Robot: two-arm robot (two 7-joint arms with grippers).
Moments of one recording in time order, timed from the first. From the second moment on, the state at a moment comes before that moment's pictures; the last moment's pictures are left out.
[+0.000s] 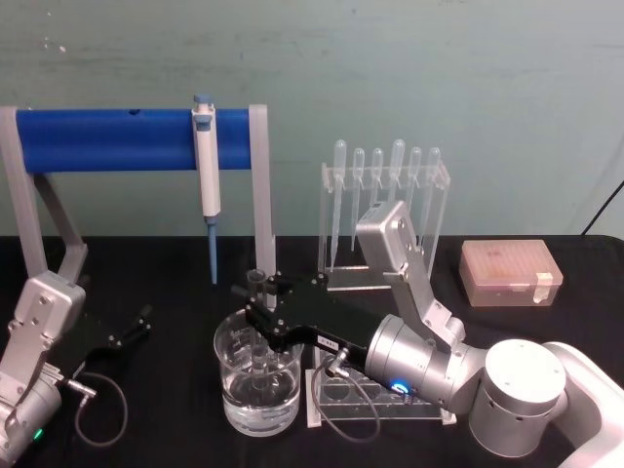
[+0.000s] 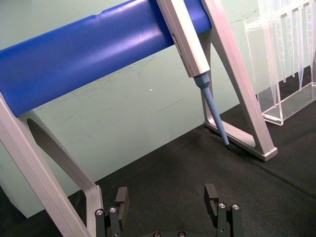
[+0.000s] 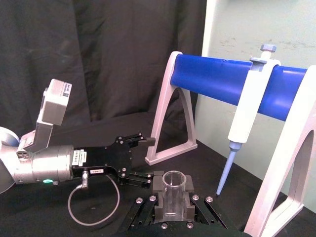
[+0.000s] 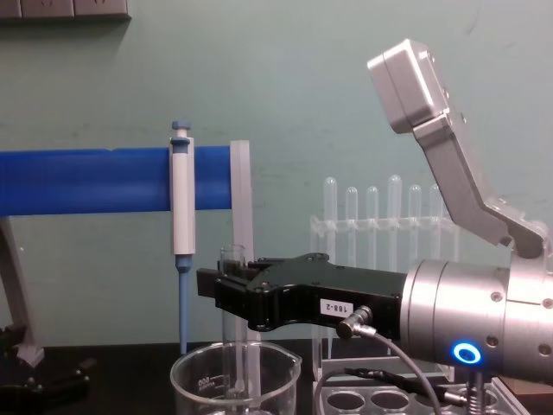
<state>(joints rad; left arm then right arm) -0.20 0.60 0.45 -1.41 -0.25 -0.12 0.03 0.41 0.30 -0.58 -1.45 0.38 0.05 0.50</state>
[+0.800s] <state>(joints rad) -0.20 0.60 0.45 -1.41 -0.25 -0.12 0.03 0.41 0.30 -0.58 -1.45 0.38 0.05 0.50</state>
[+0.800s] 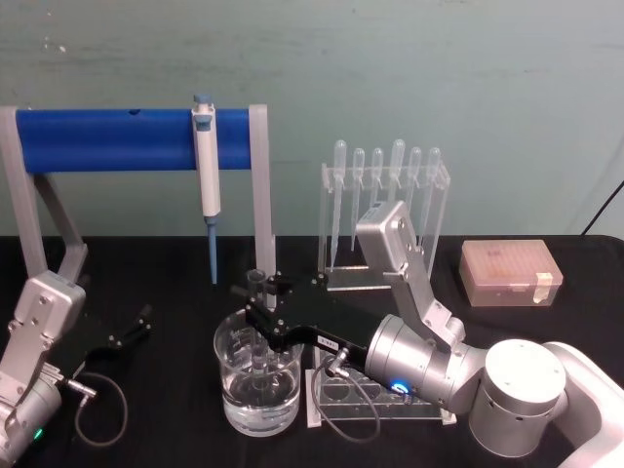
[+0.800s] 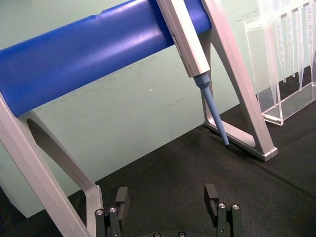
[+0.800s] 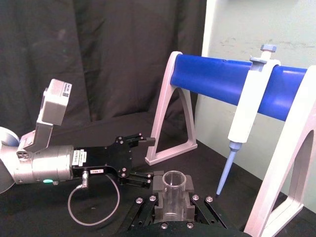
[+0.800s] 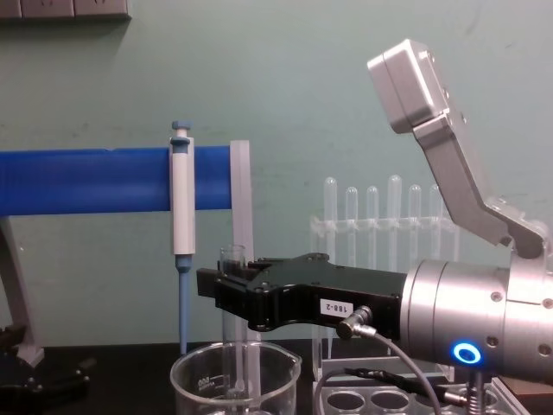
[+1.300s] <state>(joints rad) -0.20 0.60 0.45 -1.41 -0.25 -0.12 0.03 0.41 0.30 -0.58 -1.45 0.38 0.05 0.50</state>
